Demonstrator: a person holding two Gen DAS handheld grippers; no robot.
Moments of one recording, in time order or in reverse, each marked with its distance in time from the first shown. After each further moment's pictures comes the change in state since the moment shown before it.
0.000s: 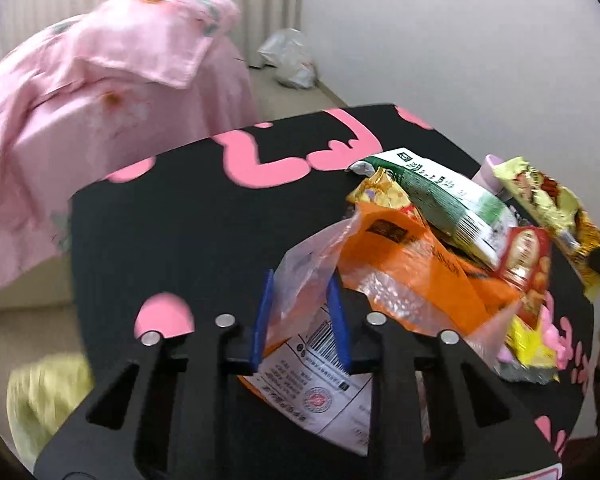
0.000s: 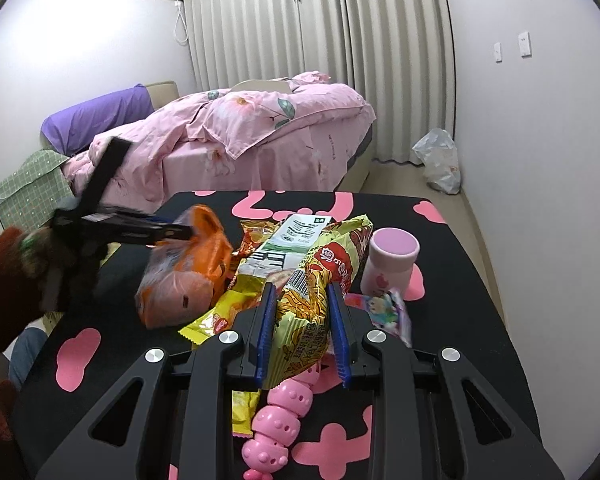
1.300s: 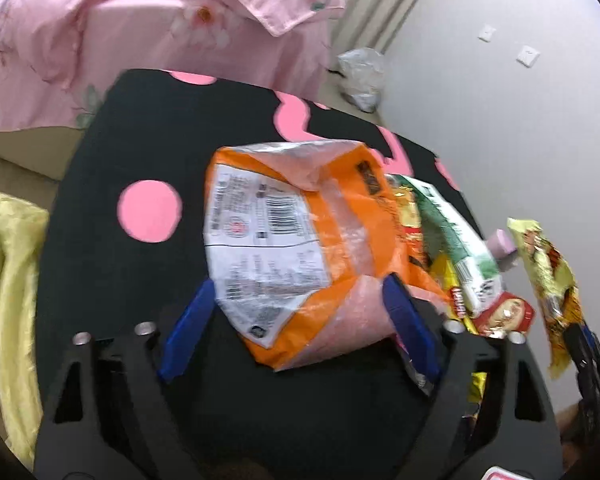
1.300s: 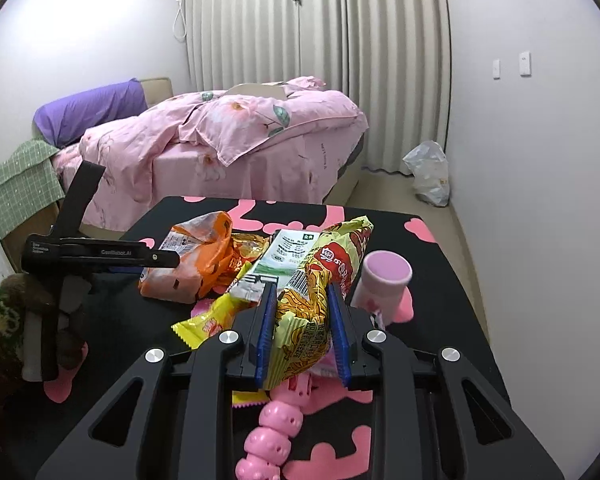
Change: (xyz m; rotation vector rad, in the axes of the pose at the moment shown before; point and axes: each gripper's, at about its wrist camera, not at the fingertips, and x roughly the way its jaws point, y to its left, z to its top) left arm 0.009 0.001 -0.028 -0.472 -0.008 0.009; right arm 0.000 0.004 0.012 -0.031 -0.017 -0.058
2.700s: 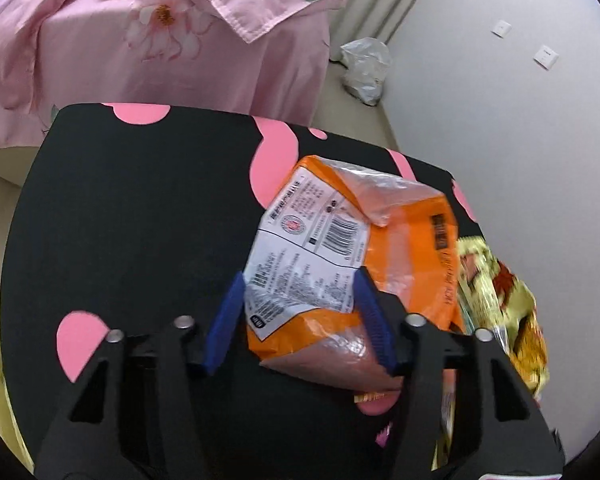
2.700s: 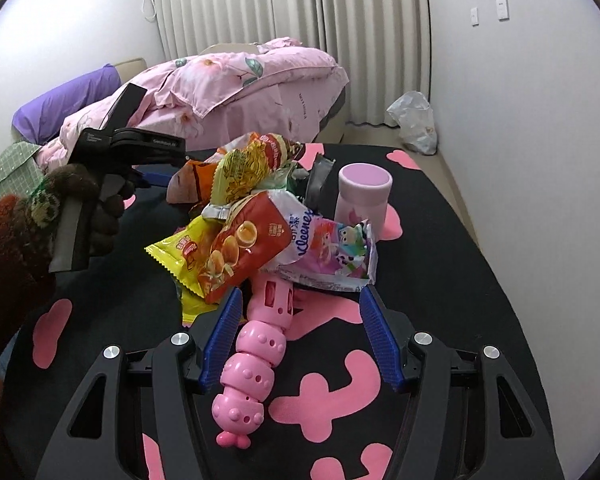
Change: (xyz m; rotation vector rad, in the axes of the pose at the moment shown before) left arm 0.058 -0.010 0.068 0.019 0.053 -0.035; right arm 0.013 -0.015 -0.046 0.079 0.150 -0.029
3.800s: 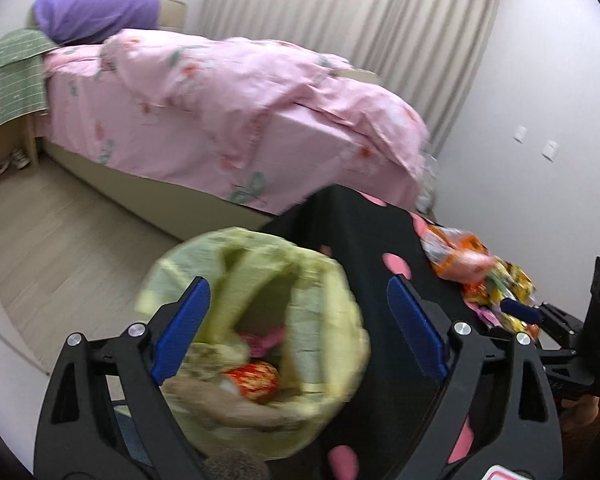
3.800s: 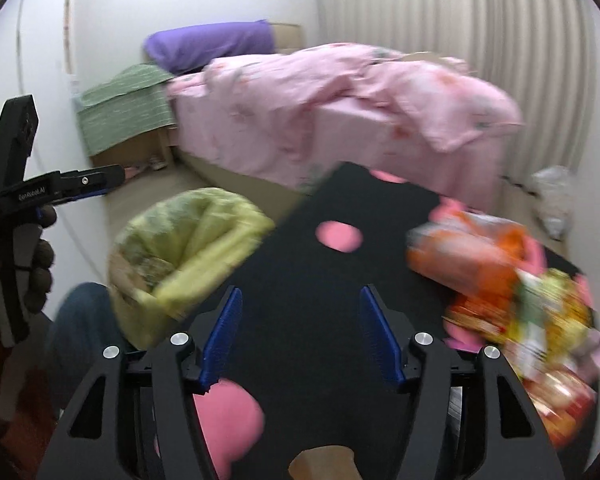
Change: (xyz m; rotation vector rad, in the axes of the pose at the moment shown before) left arm -0.263 0.164 -0.144 -0.091 -0.423 0.170; right arm 0.036 0.207 0.057 -0.381 0.018 0.332
